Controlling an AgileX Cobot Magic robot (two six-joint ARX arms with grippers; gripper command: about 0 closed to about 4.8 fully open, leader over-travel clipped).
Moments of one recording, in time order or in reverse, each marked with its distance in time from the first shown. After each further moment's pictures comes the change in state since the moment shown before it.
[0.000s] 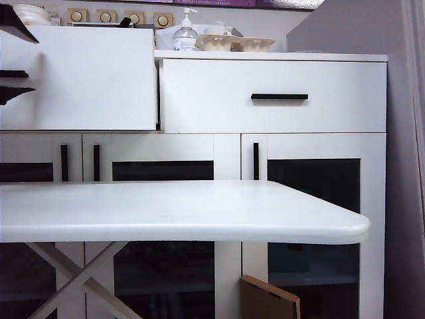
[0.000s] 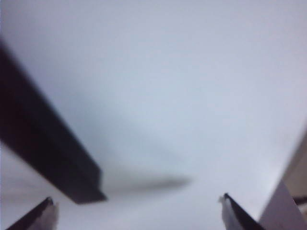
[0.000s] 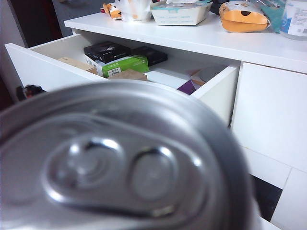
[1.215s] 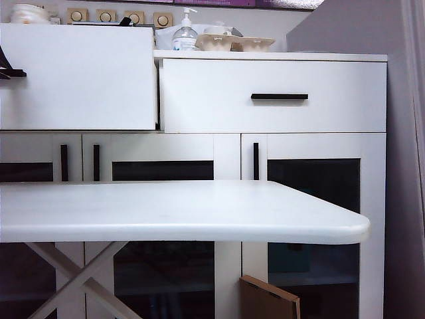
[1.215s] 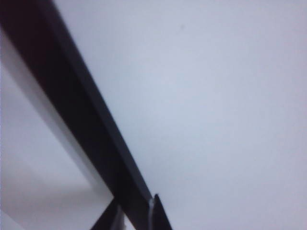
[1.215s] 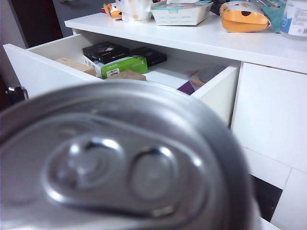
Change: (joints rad) left arm 0.007 -0.097 -0.011 -0.230 -0.219 0.138; right arm 0.000 0.000 0.000 0.000 -0.002 0.000
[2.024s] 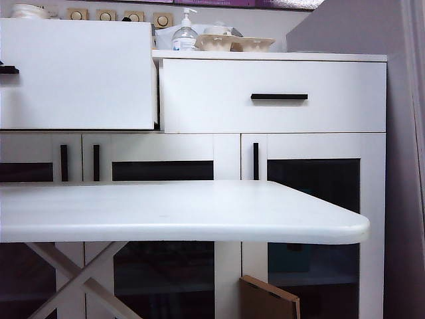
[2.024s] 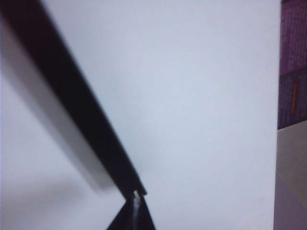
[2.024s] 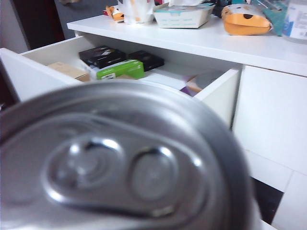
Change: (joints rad) left arm 0.000 -0.038 -0.298 0.501 0.029 -0.038; right arm 0.000 0.000 0.000 0.008 -0.001 0.000
